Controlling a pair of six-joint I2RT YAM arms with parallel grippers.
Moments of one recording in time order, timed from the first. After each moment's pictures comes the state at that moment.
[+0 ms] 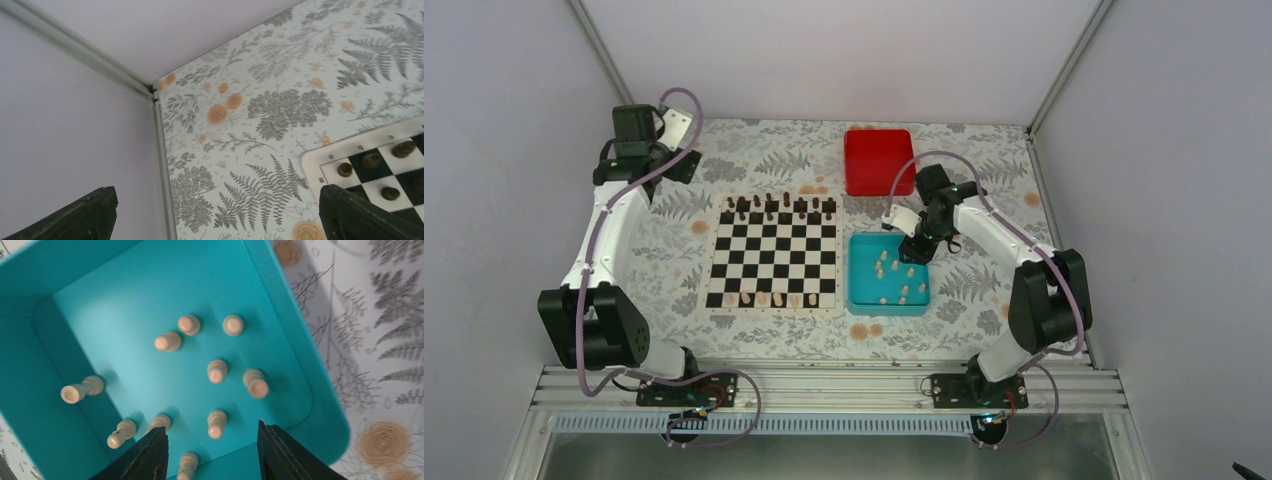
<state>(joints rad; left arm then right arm) 0.05 1.45 1.35 -0.55 -0.06 0.53 0.36 1.58 1.18 -0.96 -0.24 -0.73</state>
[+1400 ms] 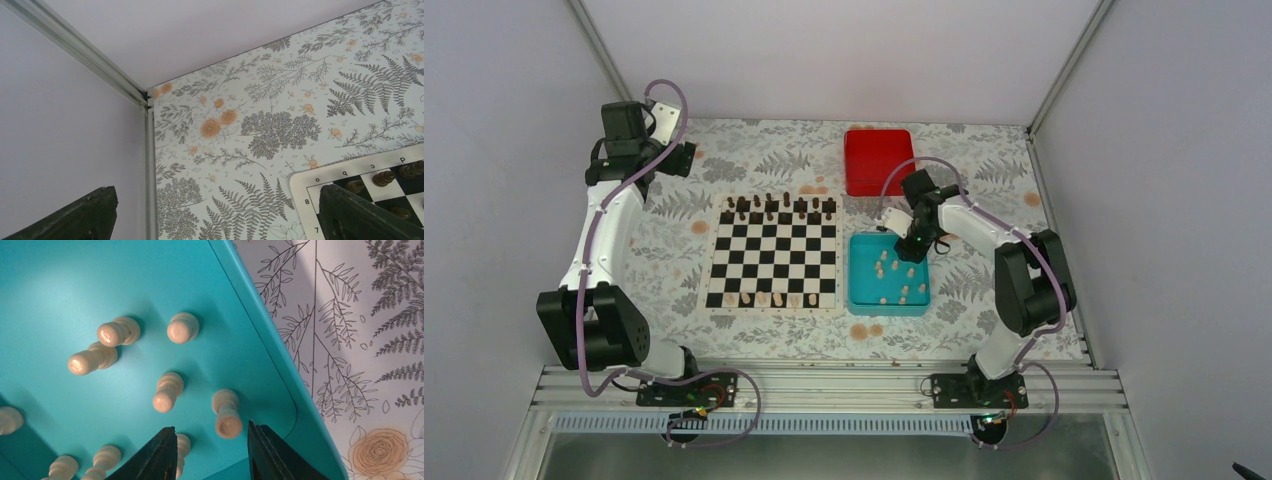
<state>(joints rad) 0.13 1.45 1.36 -0.51 0.03 0.41 0.40 1.72 1.16 -0.84 -0.09 -0.64</state>
